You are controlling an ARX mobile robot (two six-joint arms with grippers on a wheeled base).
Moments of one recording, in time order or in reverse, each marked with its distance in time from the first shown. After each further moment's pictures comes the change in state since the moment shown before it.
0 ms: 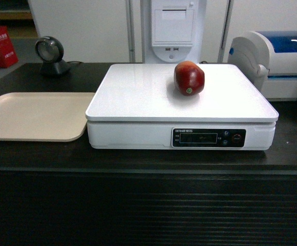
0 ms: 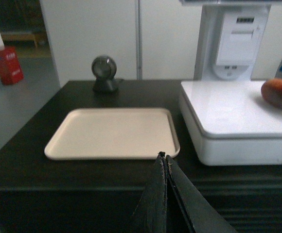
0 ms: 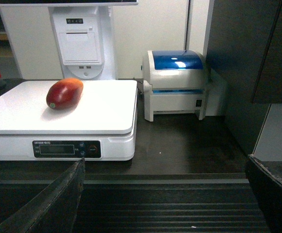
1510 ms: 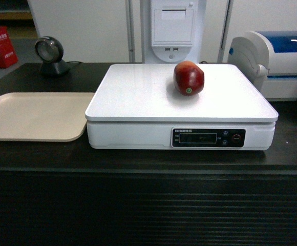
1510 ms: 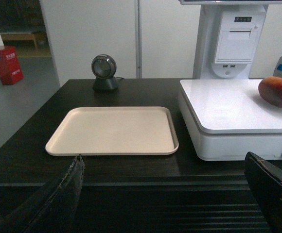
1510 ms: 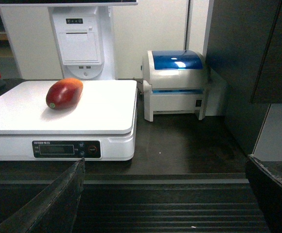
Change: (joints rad) left arm 0.000 -0.113 -0.003 -0.099 0.000 0.002; right arm 0.000 0.000 0.000 0.000 0.000 0.000
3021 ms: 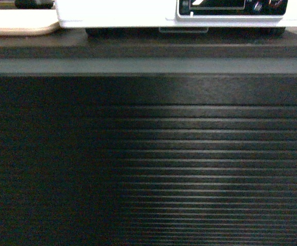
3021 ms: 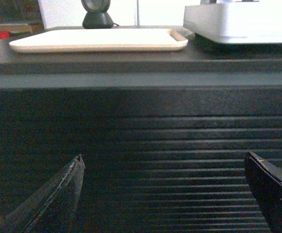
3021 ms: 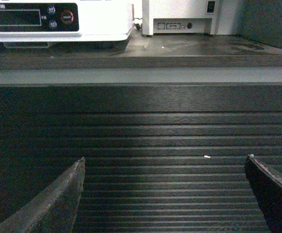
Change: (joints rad) left arm 0.000 0.000 0.000 0.000 0.000 0.003; right arm 0.000 0.000 0.000 0.001 0.000 0.000
